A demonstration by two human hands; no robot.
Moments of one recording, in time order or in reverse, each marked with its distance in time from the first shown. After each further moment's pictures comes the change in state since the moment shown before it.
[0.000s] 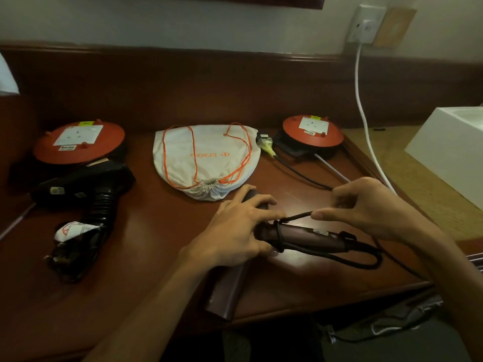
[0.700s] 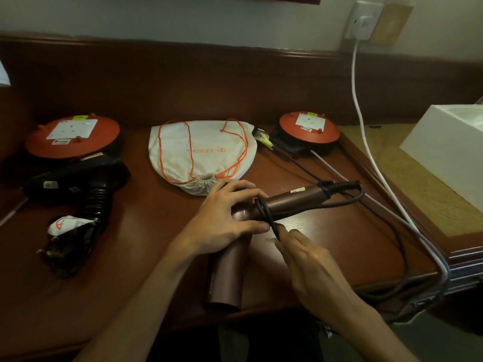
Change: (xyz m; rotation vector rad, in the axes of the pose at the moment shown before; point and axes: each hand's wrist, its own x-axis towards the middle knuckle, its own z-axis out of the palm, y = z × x) left_hand -0.004 -0.030 0.011 -0.365 0.258 -0.053; right_hand -0.047 -0.030 0.126 0.006 0.216 -0.192
